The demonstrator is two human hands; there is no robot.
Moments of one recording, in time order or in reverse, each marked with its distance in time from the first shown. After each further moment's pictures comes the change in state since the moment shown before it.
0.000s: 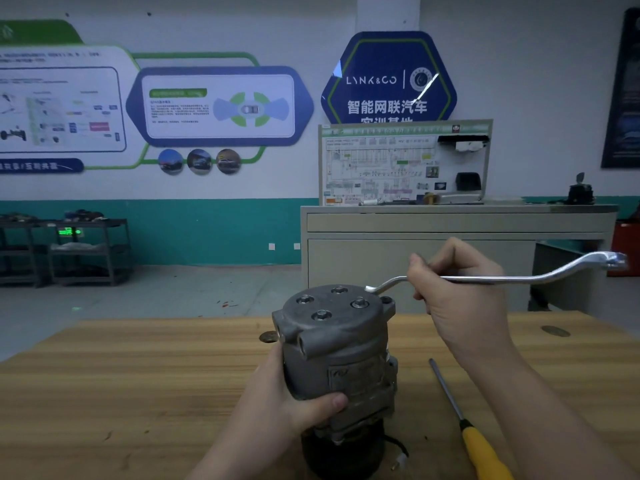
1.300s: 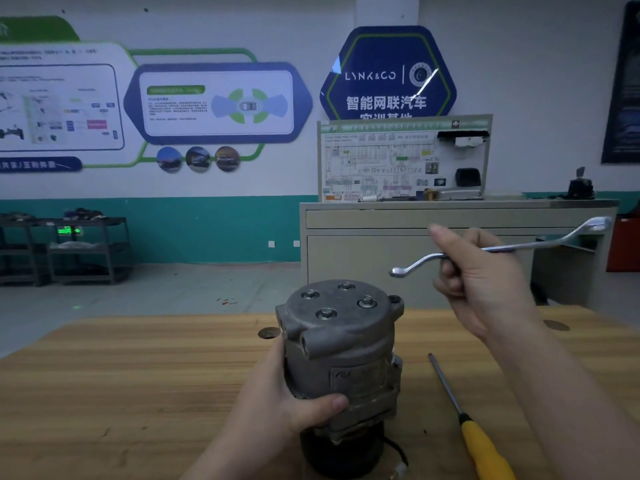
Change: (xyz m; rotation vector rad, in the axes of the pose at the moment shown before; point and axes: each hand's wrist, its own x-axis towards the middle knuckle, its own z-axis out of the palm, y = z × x) left_hand -0.002 0.003 0.002 -0.056 -0.027 -0.008; right_hand 0.024 0.001 -0.016 0.490 0.072 0.434
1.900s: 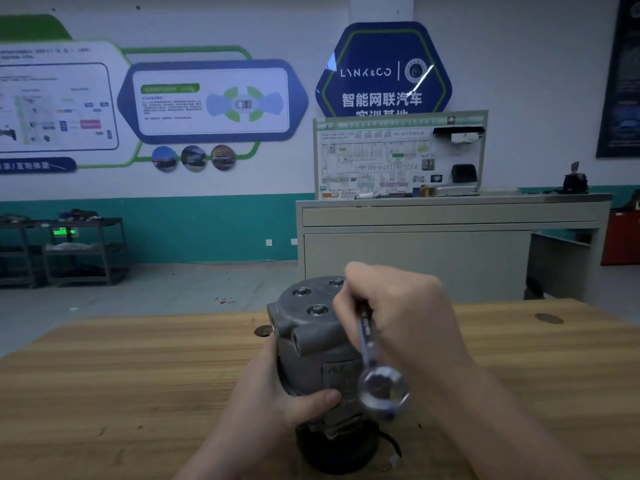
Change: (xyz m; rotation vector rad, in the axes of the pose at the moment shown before) left_hand -0.002 0.007 0.002 0.059 0.003 0.016; right_hand -0.058 0.010 0.042 -1.098 -0.403 -0.895
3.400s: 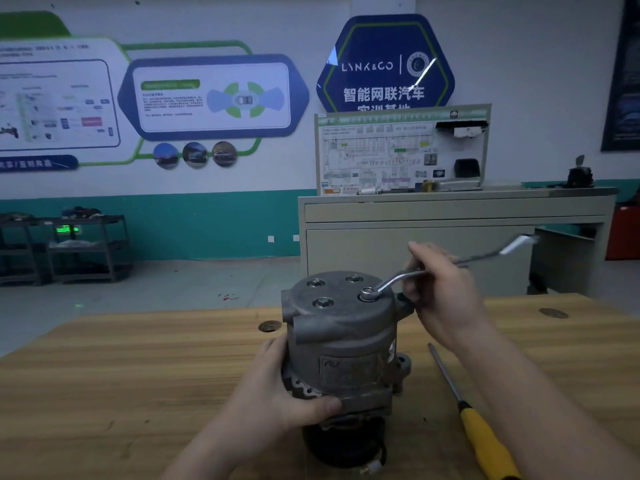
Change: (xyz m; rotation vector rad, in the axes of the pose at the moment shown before) left_hand 0.001 -0.013 -0.011 0.025 -0.099 -0.031; right_hand -0.009 0.066 0.012 1.132 0.244 0.879
